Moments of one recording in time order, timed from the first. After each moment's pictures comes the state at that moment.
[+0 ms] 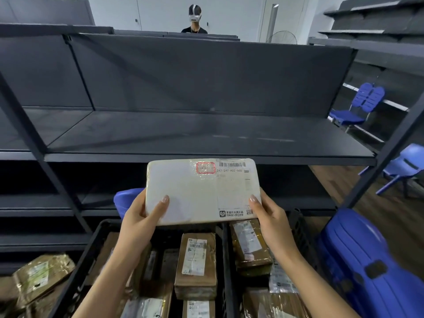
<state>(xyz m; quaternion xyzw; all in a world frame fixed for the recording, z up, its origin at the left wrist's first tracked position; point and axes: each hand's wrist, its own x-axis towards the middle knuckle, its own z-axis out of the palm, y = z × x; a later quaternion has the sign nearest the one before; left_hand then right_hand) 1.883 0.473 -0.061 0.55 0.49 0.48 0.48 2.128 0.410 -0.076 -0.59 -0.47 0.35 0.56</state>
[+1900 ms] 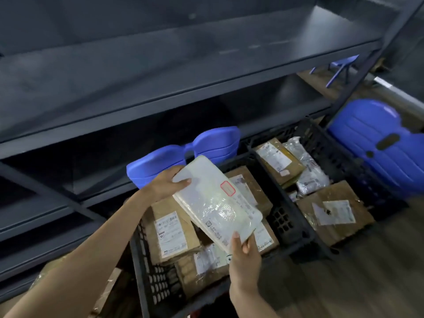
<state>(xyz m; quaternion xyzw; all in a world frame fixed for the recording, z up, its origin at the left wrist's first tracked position) 1.769 0.690 -0.194 0.79 0.38 -0.02 0.49 1.796 0.454 -0.237 -0.71 0.06 0.29 0.64</state>
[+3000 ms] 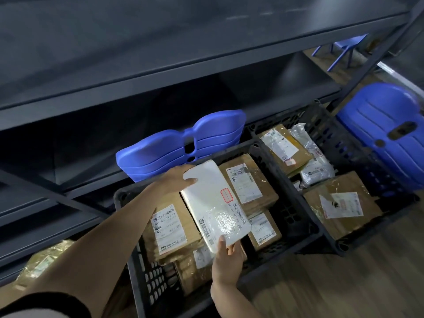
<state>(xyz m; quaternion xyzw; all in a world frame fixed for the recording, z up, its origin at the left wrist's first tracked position) 1.797 0.729 -0.307 0.85 0.35 -0.14 0.38 1.767 0.489 -0.332 -0.75 0.15 0.29 0.58</state>
